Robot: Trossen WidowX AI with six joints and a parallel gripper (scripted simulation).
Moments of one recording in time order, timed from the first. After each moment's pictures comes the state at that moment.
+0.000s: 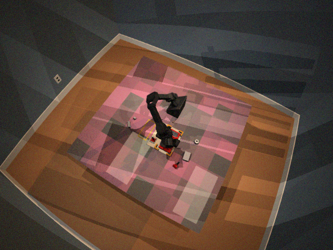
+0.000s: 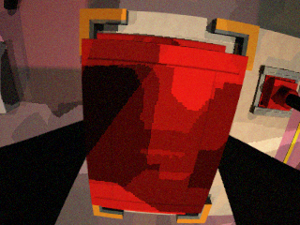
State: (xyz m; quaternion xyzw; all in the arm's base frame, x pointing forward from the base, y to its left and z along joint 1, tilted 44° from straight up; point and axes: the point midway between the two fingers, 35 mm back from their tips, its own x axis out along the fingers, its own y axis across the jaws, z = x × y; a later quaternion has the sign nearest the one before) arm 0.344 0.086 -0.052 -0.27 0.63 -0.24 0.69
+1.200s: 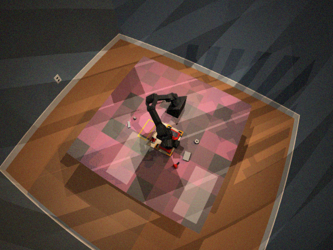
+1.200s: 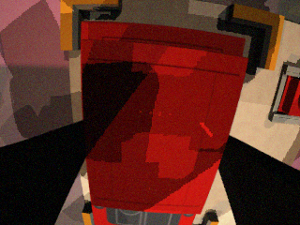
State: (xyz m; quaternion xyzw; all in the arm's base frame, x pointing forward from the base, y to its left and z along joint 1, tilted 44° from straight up) arm 0.341 0.064 -0.076 -0.27 0.63 -0.24 0.68
